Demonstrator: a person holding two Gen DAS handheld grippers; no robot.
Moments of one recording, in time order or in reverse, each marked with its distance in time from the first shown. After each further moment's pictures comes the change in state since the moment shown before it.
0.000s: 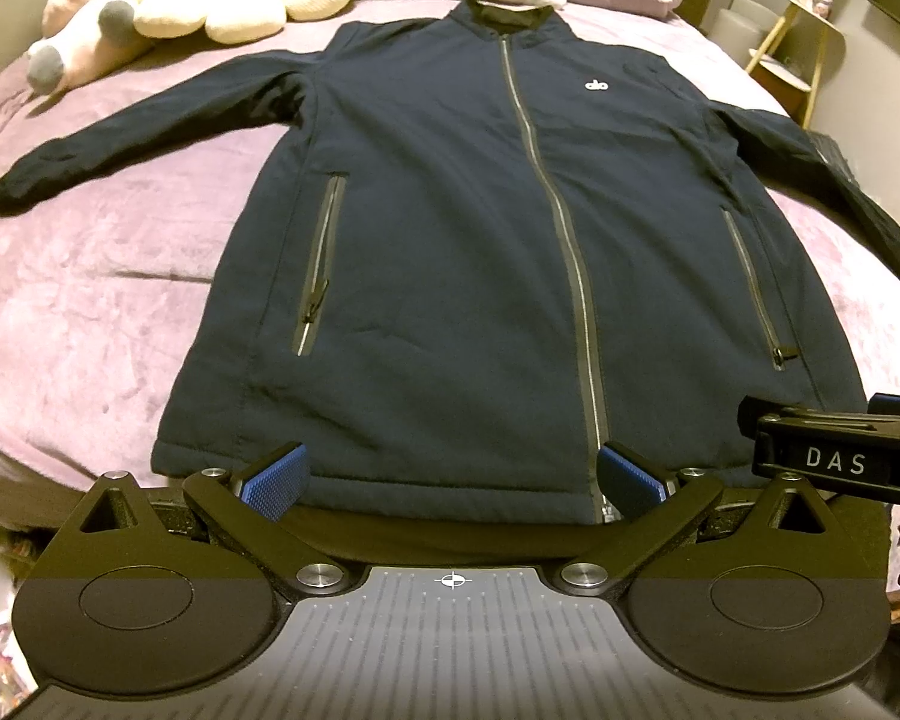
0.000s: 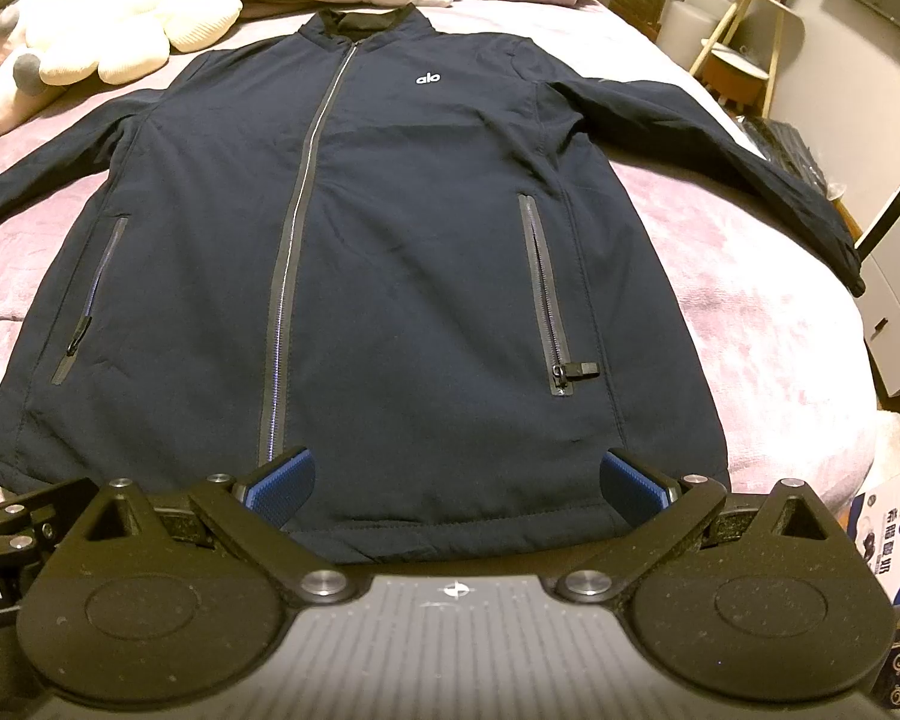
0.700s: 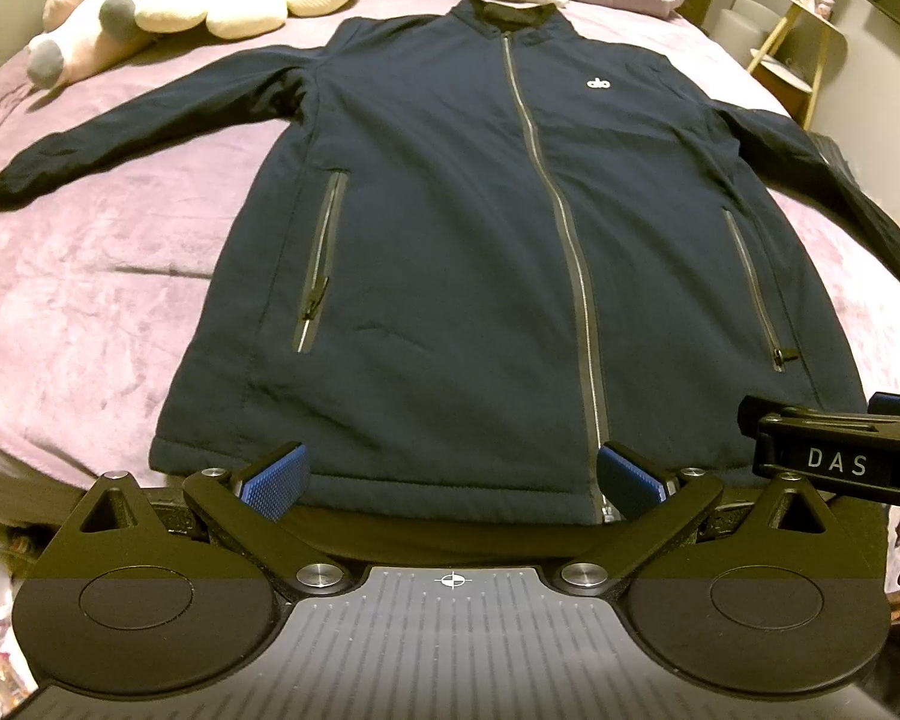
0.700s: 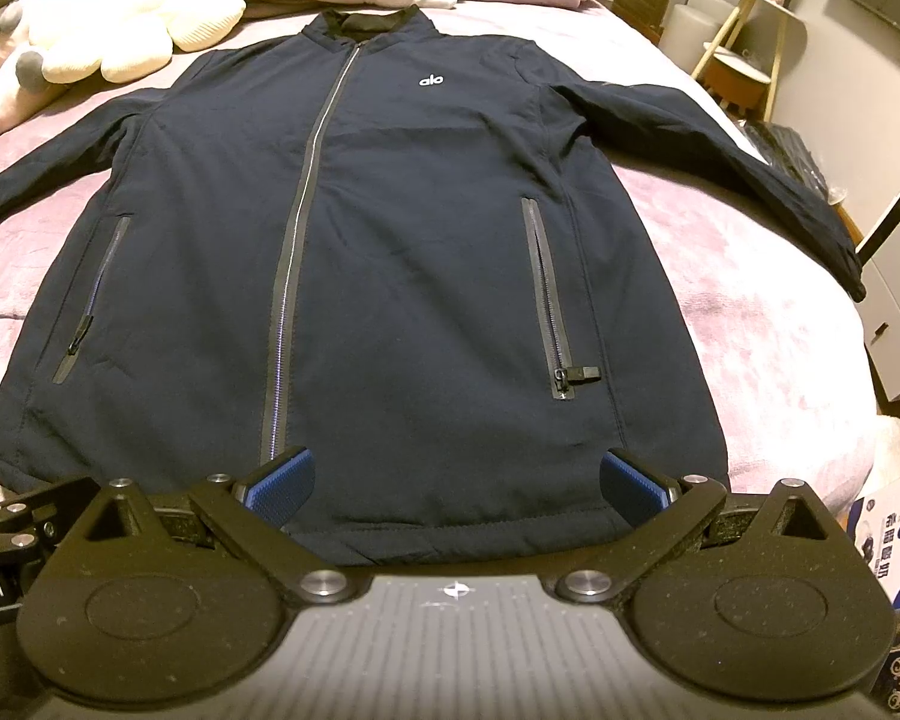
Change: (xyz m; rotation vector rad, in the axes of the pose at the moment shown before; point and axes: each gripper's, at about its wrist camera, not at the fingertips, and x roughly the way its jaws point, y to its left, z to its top) left arm -0.002 0.001 0.004 -0.001 0.003 -0.002; right arm 0.000 0.000 0.000 -0.002 -0.001 -0.001
